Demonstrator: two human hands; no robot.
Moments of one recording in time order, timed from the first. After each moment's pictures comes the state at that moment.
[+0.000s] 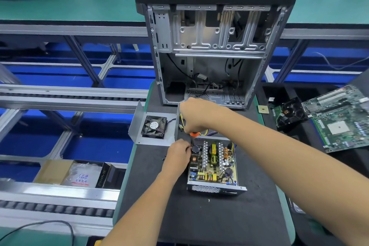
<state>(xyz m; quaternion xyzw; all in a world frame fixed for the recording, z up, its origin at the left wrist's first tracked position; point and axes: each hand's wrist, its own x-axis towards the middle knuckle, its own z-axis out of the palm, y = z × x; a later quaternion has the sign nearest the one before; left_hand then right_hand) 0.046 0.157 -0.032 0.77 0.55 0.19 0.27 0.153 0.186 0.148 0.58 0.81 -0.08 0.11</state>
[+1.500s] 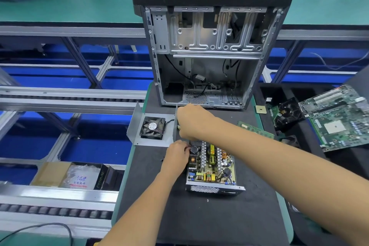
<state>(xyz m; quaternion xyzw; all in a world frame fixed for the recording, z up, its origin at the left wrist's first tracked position) 0.046 0.157 -0.029 0.77 0.55 0.19 0.27 0.140 0.171 0.144 0.63 0.77 -0.12 0.07</state>
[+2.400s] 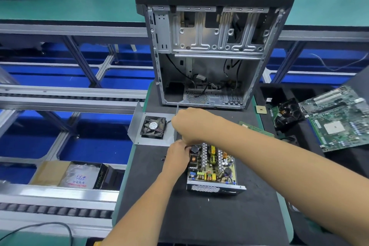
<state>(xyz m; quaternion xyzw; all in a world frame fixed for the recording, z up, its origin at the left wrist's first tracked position) 0.048 0.154 -0.029 0.73 0.57 0.19 0.32 0.137 0.166 0.144 0.49 0.86 -0.03 0.13</state>
